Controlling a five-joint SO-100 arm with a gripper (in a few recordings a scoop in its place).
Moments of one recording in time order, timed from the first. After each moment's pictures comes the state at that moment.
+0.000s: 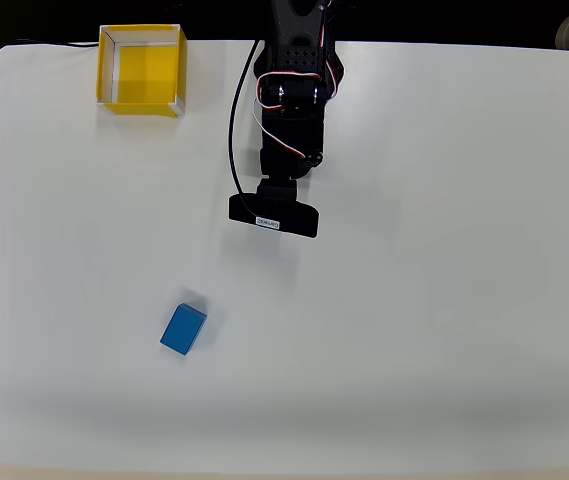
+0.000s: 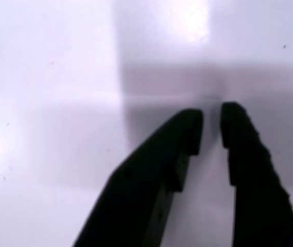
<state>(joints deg) -0.2 190.2 178.7 76.9 -90.2</state>
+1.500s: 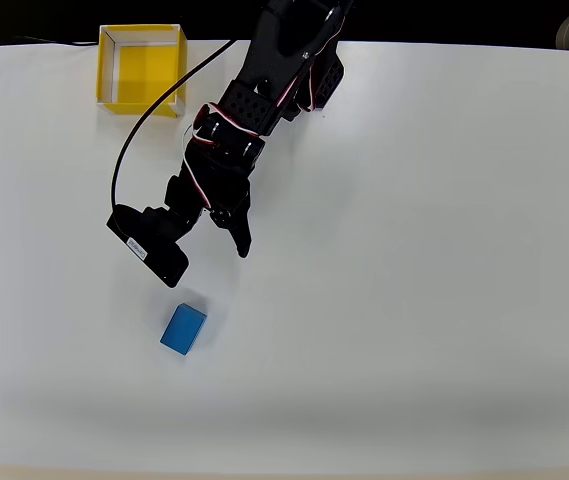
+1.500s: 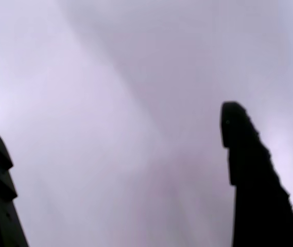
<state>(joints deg) 29.8 120.2 132.7 40.3 -88.2</state>
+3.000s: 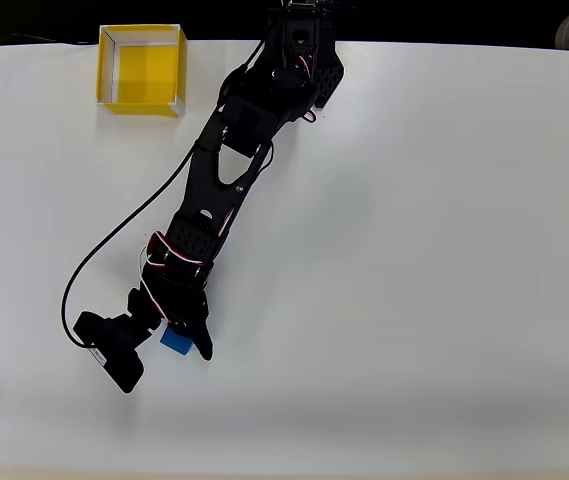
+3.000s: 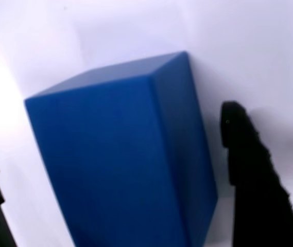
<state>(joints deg) 23.7 58.0 80.2 30.7 -81.1</state>
